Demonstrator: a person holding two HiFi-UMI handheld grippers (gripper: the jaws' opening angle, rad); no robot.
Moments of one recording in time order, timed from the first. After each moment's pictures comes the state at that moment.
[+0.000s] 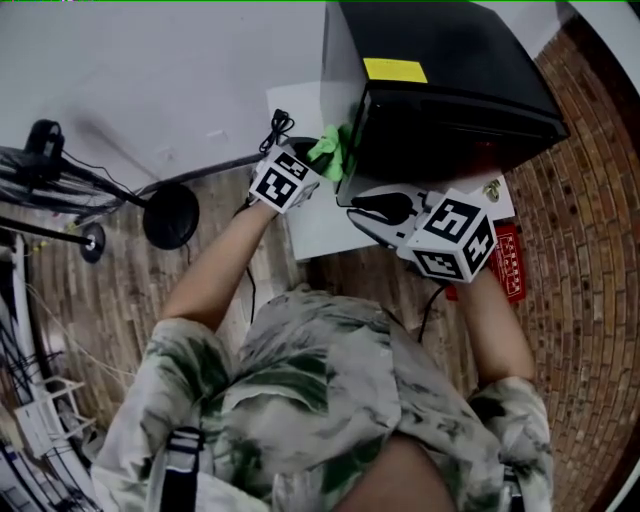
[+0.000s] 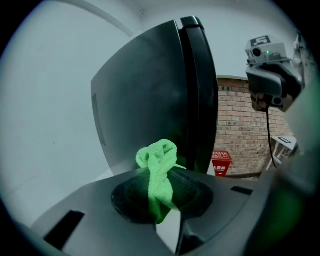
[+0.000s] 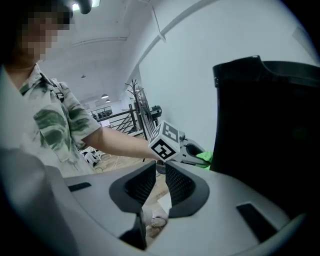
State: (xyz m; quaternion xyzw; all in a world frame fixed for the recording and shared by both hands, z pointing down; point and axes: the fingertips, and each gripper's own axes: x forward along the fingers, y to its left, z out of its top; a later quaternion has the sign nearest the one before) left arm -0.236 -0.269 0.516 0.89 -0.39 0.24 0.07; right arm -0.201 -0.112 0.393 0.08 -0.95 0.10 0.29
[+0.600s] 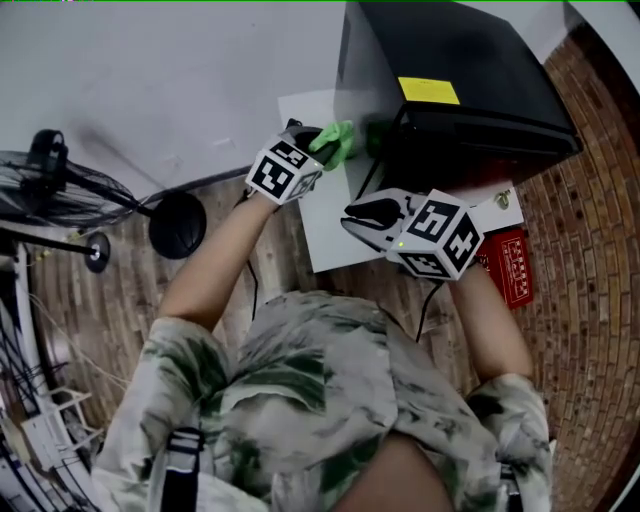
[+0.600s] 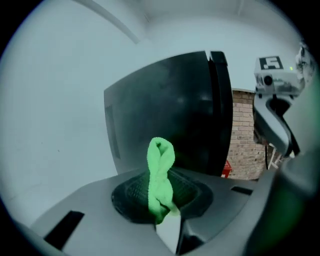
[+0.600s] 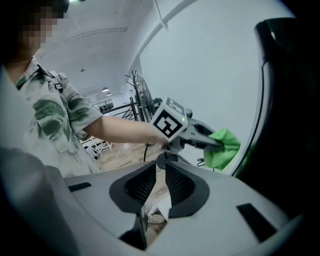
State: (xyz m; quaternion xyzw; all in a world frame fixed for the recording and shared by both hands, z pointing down) left arm -0.282 -0.296 0.478 0.90 -0.38 0.20 0.07; right arm -0.261 -0.122 0.416 0.07 -0.94 0.10 0.33
